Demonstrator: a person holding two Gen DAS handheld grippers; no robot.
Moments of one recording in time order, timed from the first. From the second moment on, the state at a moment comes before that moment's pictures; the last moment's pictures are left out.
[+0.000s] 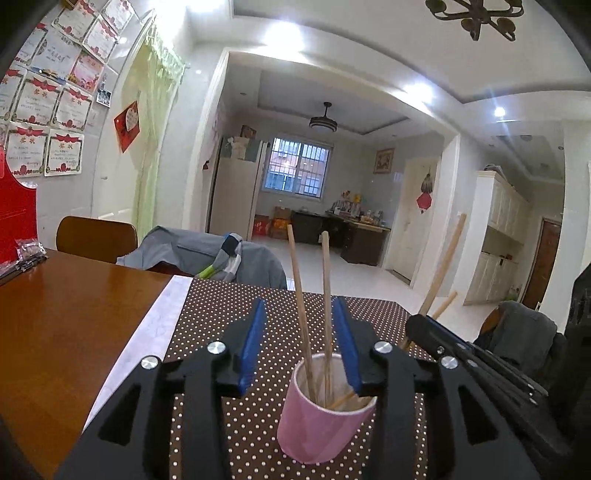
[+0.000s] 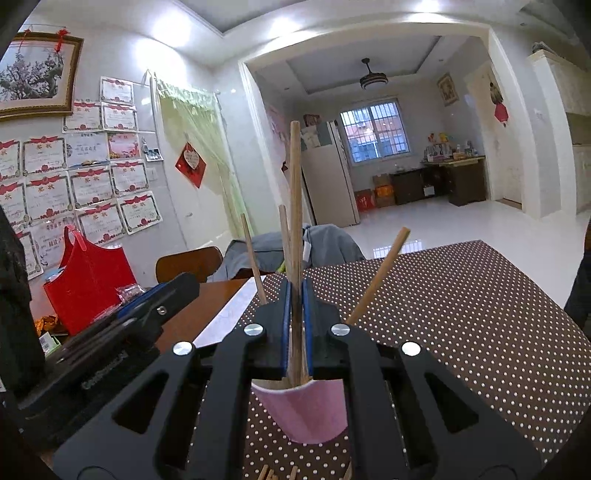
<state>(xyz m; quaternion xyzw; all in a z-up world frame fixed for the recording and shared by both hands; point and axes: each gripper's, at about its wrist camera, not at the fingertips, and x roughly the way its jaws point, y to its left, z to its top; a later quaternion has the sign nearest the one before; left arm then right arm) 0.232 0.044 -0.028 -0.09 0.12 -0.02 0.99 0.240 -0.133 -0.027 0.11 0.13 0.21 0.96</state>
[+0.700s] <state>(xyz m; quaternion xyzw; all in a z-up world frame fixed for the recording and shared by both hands) 0.173 0.040 -0.029 -0.08 0.18 -0.03 0.98 0.192 -0.164 -0.029 0.11 0.16 0.19 0.96</state>
